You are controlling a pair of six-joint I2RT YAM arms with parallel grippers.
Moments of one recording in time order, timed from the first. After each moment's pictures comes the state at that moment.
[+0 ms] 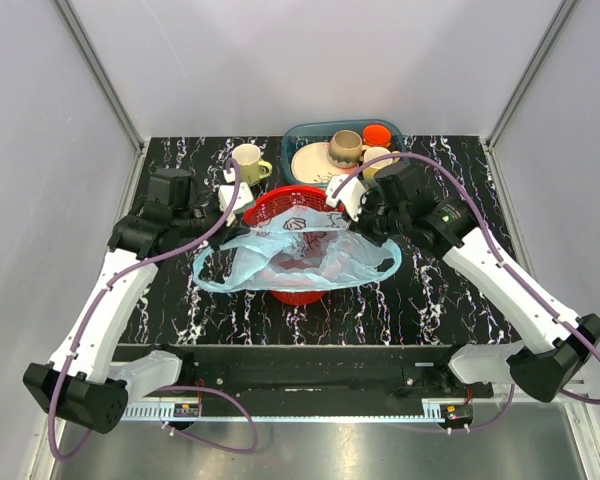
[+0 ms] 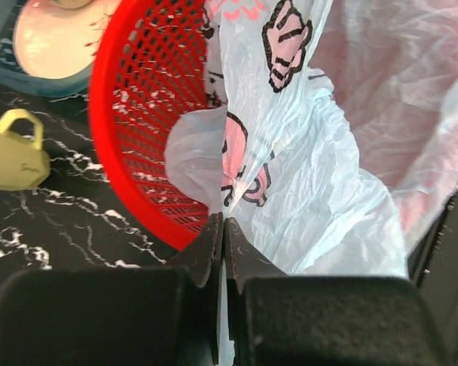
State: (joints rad) left arm -0.30 1.10 1.23 -0.83 0.68 0.63; right arm 0.67 1.29 1.42 -0.87 -0.19 -0.54
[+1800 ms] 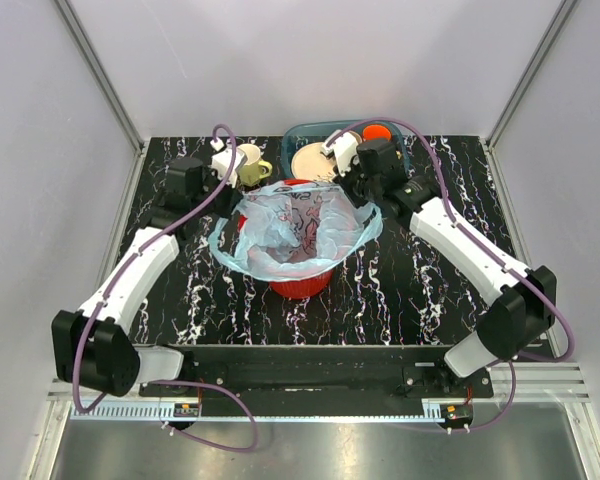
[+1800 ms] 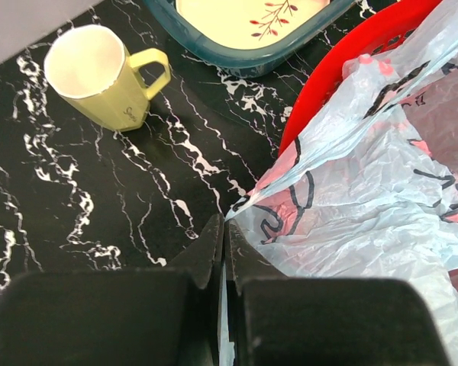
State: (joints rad) left arm -0.24 1.28 1.09 -0.29 0.31 0.23; right arm 0.57 1.54 1.46 -0.49 0.04 -0.30
